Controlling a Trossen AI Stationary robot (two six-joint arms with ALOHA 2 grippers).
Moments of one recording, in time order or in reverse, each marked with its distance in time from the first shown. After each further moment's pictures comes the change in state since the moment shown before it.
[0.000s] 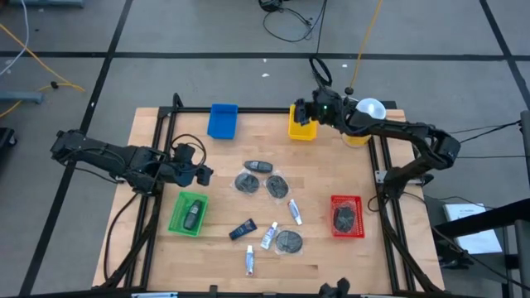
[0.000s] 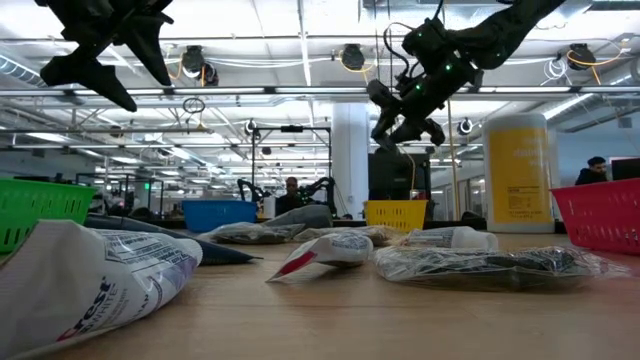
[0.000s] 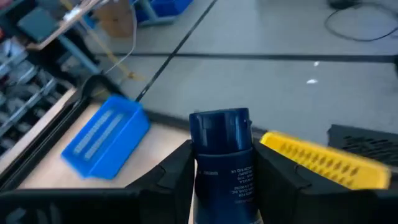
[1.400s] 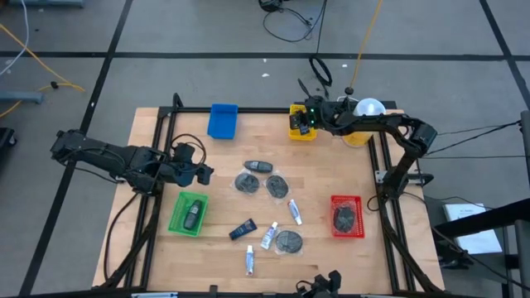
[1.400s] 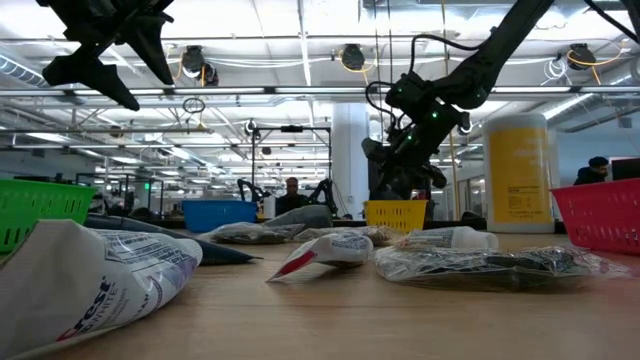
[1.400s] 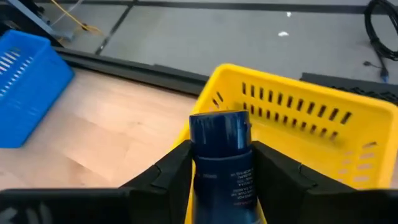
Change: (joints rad) left arm 0.000 0.000 0.000 0.006 -0.025 -0.001; right arm -0.038 0.244 0.000 0.006 -0.034 -0.007
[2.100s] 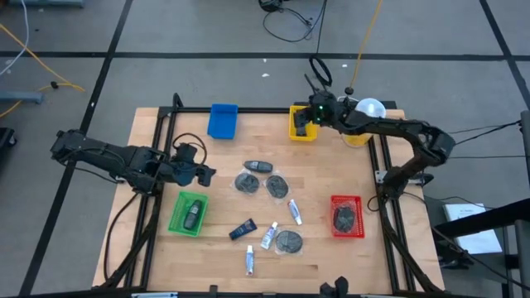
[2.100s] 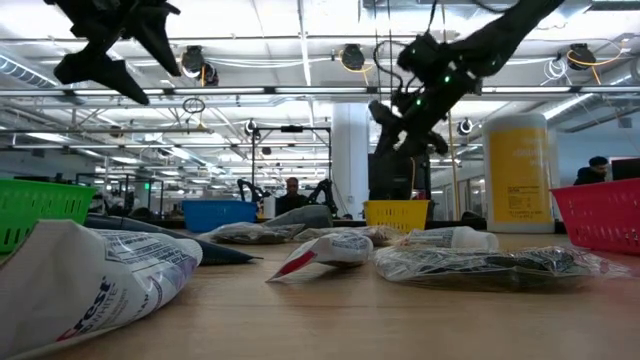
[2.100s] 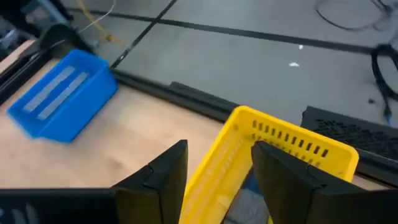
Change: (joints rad) left arm 0.000 0.000 0.000 0.077 0.008 0.087; right arm 0.043 -0.210 0.000 -0.102 0.002 -0.124
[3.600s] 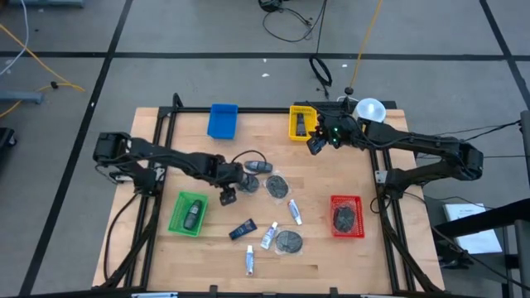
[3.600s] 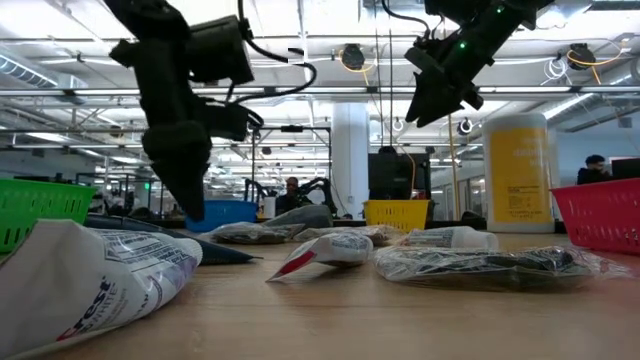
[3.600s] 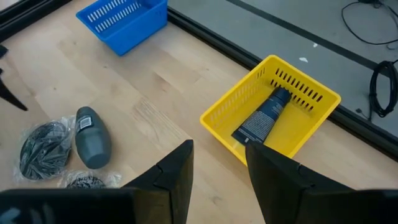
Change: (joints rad) left arm 0.249 0.635 0.000 0.299 0.383 1.006; right arm 0.245 -0.321 0.000 -0.465 0.102 -0.053
